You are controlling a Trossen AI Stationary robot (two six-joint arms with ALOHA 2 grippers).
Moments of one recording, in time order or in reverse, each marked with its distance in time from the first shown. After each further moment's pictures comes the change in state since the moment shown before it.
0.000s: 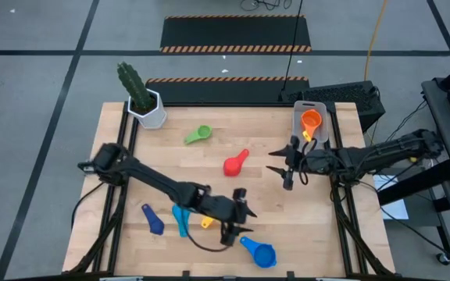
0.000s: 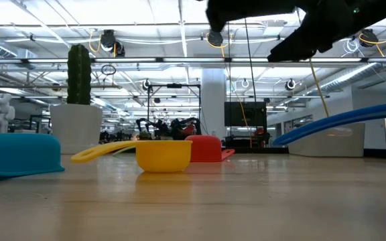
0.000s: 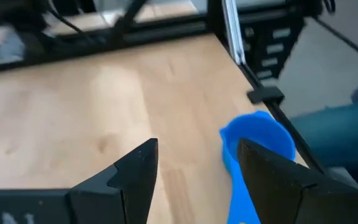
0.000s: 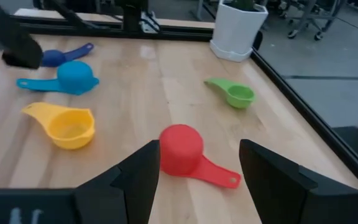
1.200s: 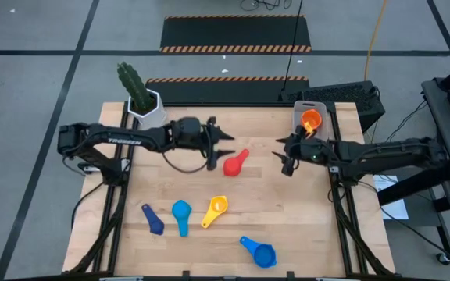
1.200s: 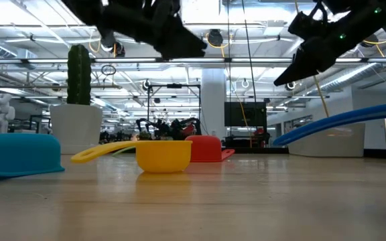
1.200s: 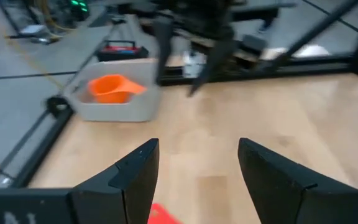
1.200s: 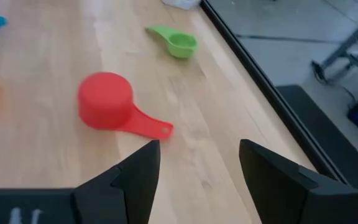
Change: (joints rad) left arm 0.514 -0.459 -0.462 0.195 0.177 0.168; right arm -0.211 -0.013 0.000 -0.168 -0.001 -0.085
